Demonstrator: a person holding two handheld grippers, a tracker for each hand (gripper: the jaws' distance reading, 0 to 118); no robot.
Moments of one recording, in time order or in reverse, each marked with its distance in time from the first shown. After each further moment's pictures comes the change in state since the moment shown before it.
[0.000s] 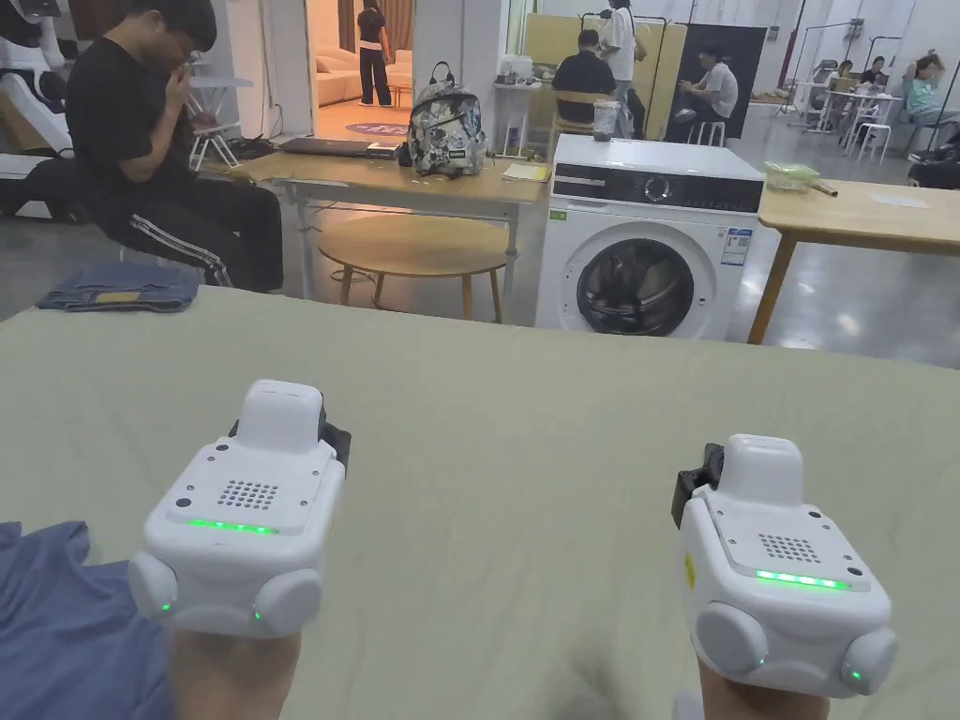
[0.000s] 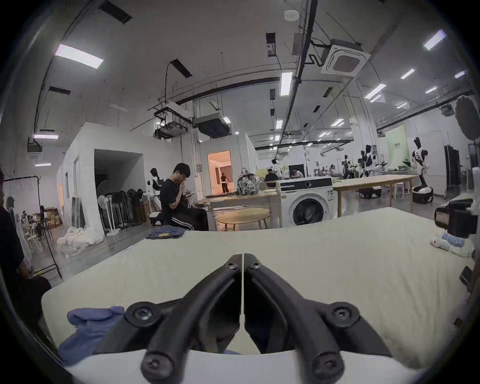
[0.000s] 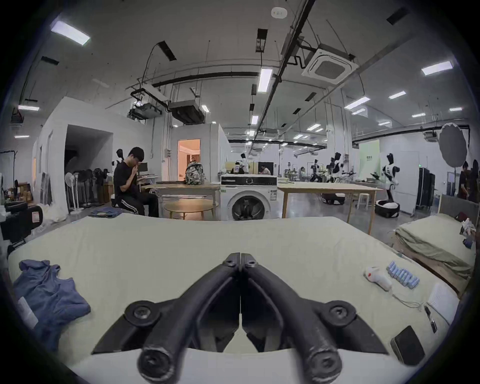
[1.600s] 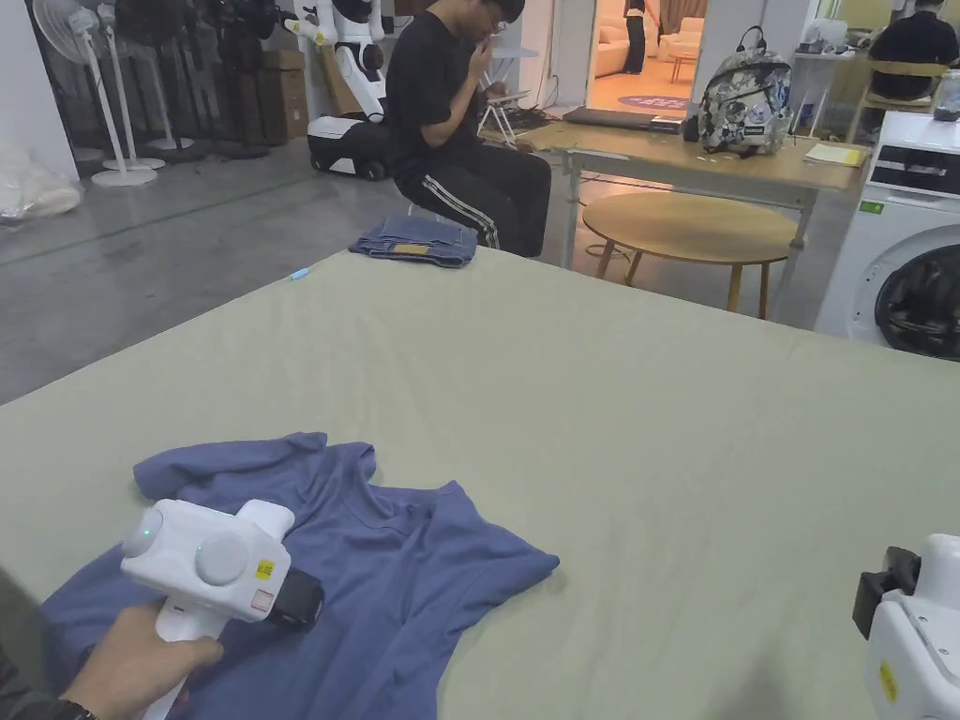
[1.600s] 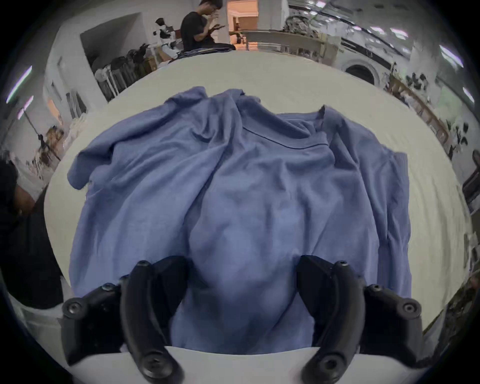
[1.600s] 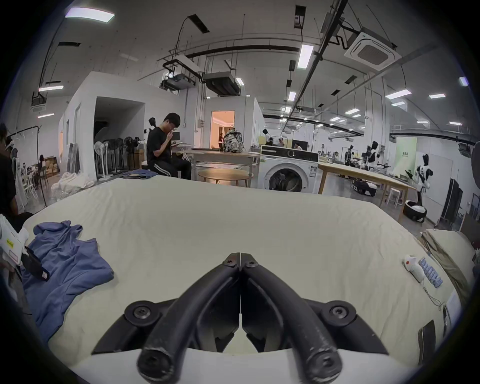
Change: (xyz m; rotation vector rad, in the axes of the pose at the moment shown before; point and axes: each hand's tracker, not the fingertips) left arm -0.268 -0.181 0.001 -0.995 0.059 0.104; right arm -0.078 -0.051 -0.024 -0.179 0.188 0.100
